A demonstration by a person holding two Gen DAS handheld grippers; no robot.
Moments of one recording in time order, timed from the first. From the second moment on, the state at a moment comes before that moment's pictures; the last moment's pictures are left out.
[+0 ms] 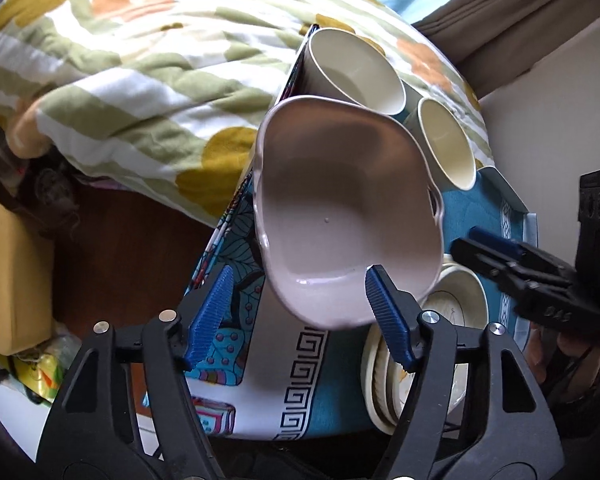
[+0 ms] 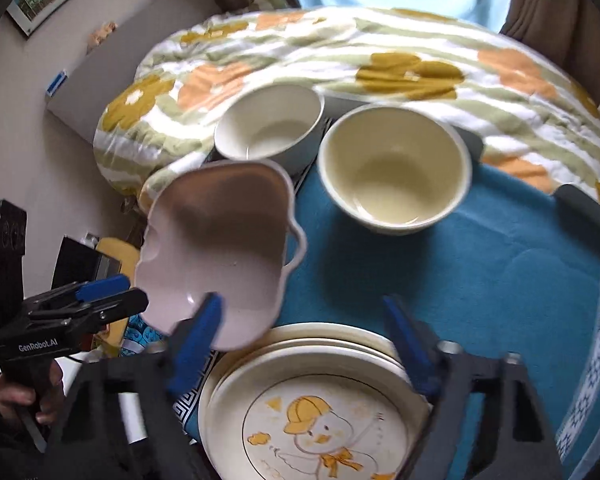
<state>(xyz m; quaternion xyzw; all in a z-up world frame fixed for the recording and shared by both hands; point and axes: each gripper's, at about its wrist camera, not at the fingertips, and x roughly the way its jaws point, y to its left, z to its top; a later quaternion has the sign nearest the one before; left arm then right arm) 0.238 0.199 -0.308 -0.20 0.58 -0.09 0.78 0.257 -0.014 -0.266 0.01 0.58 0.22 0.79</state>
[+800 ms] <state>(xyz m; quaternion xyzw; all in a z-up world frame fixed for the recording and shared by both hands) 0.281 0.190 -0.333 -0.11 0.61 -0.10 0.78 0.278 0.016 -0.310 0.05 0.59 0.21 0.77</state>
